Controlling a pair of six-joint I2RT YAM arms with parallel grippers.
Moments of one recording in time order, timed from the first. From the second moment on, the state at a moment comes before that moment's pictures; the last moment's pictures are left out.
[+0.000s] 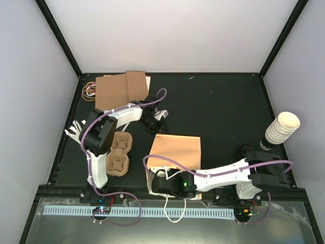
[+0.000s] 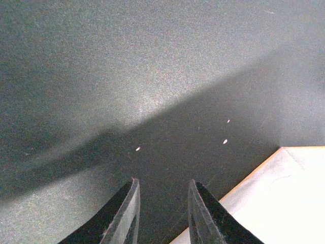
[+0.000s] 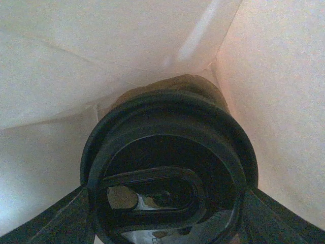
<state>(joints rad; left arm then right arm) -0.52 1.98 1.31 -0.65 0.58 -0.31 1.58 1.53 0.83 -0.38 0.94 0.06</state>
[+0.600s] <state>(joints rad) -0.52 1.98 1.30 -0.68 0.67 -0.26 1.57 1.59 0.90 -0.45 0.95 -0.07</state>
